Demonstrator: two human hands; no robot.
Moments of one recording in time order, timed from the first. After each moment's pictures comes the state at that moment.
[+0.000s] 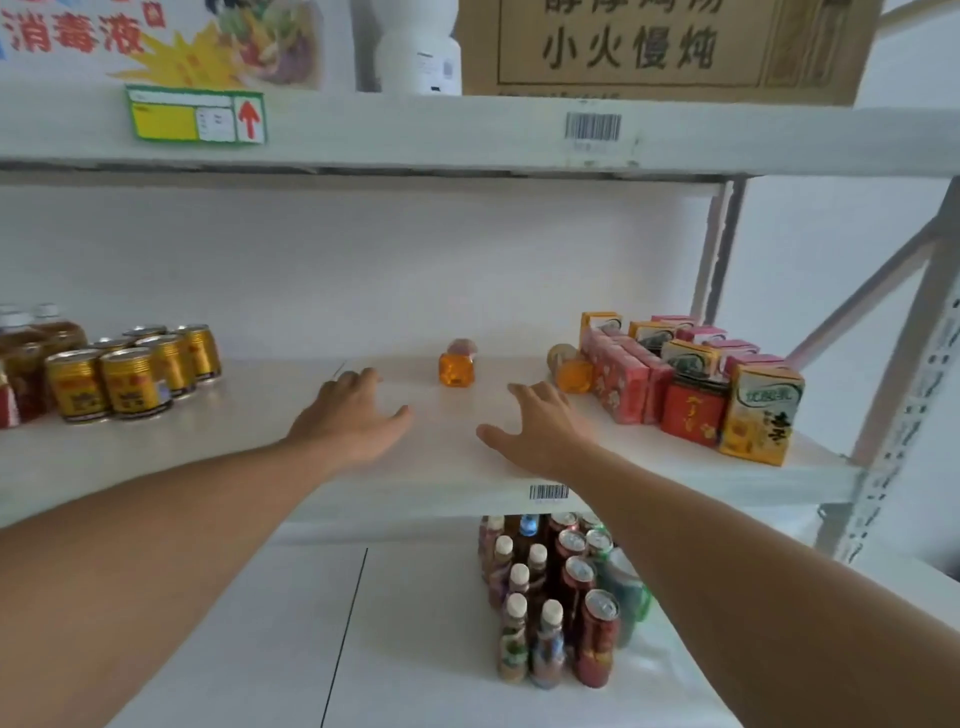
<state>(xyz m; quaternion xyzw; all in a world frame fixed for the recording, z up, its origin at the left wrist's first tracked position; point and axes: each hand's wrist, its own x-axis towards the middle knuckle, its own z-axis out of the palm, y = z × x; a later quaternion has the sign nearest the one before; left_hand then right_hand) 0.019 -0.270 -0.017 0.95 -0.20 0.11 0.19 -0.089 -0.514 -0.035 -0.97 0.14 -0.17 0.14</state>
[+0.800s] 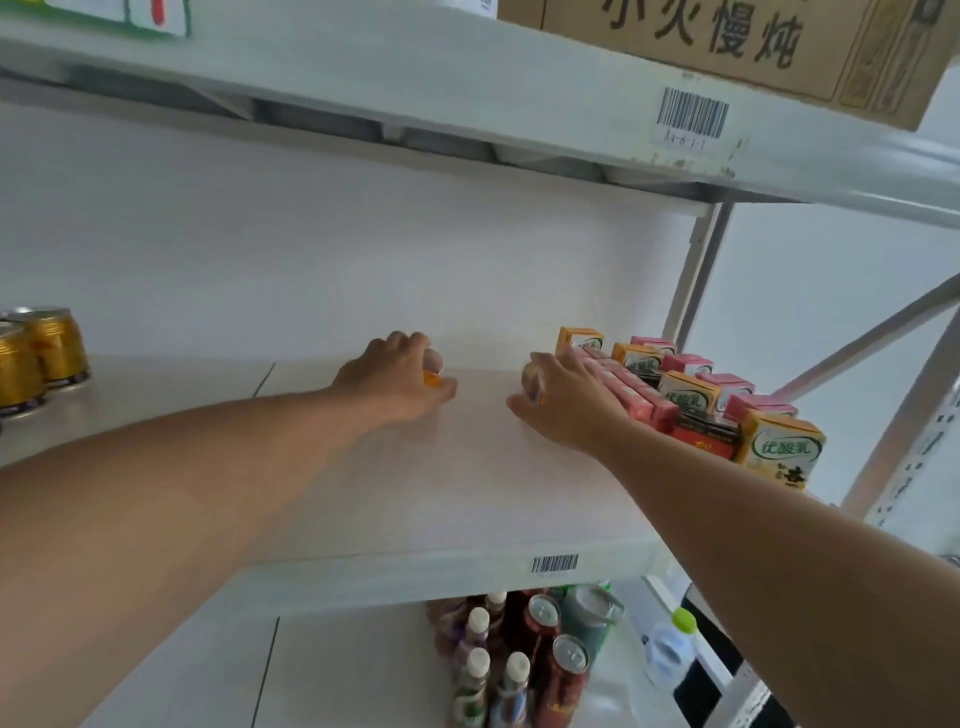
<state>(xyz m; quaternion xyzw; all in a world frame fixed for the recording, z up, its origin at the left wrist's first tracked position) 0.114 -0.386 0.013 0.91 -0.35 0.08 0.22 -0.035 -0.585 0.016 -0.96 0.22 -0.18 0.07</state>
